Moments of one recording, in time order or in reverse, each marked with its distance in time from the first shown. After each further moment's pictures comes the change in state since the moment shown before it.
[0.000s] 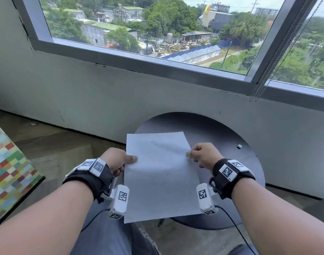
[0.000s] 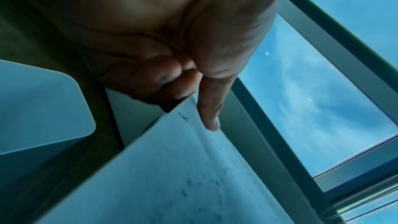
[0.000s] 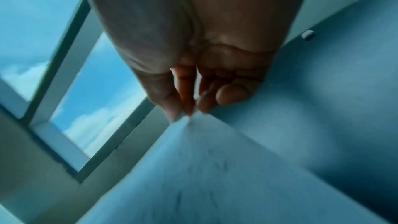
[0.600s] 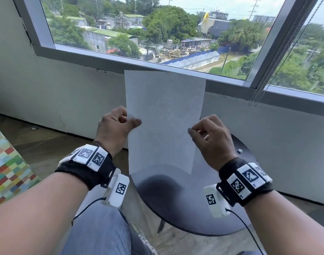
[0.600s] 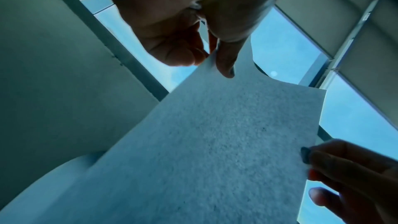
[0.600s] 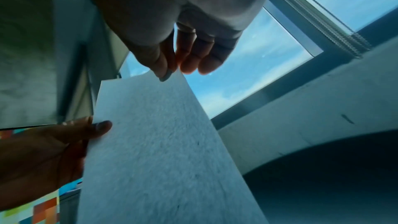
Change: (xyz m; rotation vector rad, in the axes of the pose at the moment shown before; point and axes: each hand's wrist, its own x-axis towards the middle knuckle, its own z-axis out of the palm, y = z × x) left_hand -0.053 0.074 -0.015 -0.117 0.374 0.785; right_hand -0.049 -0.057 -0.025 -0.135 0.477 -0.755
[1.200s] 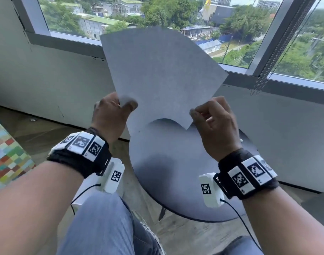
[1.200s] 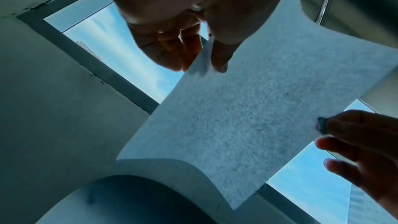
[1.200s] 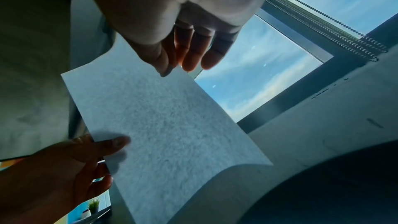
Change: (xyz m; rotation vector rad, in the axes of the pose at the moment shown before) left_hand -0.005 0.021 -0.007 0.206 0.081 0.079; right_hand -0.004 -0.022 -0.005 0.055 0.153 -0.092
